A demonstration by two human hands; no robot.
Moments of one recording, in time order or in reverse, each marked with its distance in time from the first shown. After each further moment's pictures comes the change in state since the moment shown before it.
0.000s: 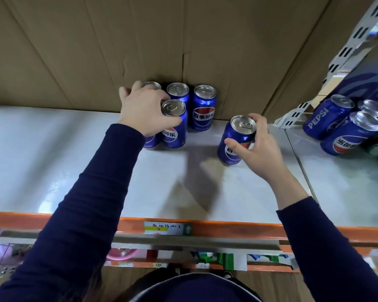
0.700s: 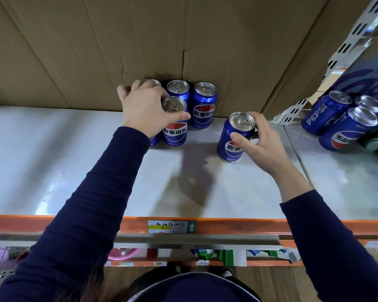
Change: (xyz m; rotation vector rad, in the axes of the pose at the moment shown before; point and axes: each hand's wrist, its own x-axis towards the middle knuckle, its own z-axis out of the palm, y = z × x) left_hand -0.001 0.001 0.006 -0.037 0.059 -0.061; right_hand 0.000 -0.011 -0.006 0.097 -0.021 -0.011
